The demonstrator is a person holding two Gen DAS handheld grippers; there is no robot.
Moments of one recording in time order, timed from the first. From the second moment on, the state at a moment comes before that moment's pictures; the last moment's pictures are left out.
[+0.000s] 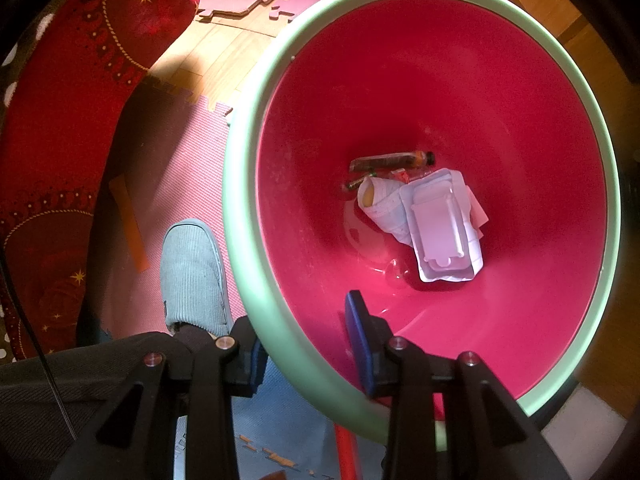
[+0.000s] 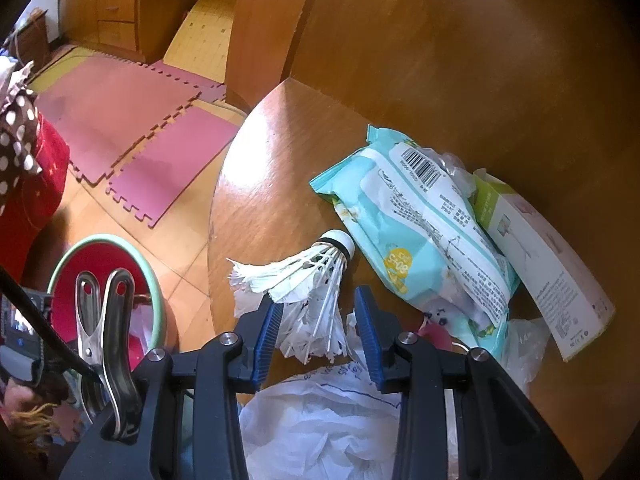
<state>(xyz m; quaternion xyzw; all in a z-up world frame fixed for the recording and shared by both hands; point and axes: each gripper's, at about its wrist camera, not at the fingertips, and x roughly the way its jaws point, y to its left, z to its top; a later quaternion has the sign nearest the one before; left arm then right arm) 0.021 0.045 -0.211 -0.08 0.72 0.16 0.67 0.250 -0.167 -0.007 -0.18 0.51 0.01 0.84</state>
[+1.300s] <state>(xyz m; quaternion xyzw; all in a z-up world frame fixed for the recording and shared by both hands) 0.021 0.045 -0.212 -0.08 0.72 0.16 0.67 0.207 -0.070 -0.005 -0.18 0.49 0.17 0.84</state>
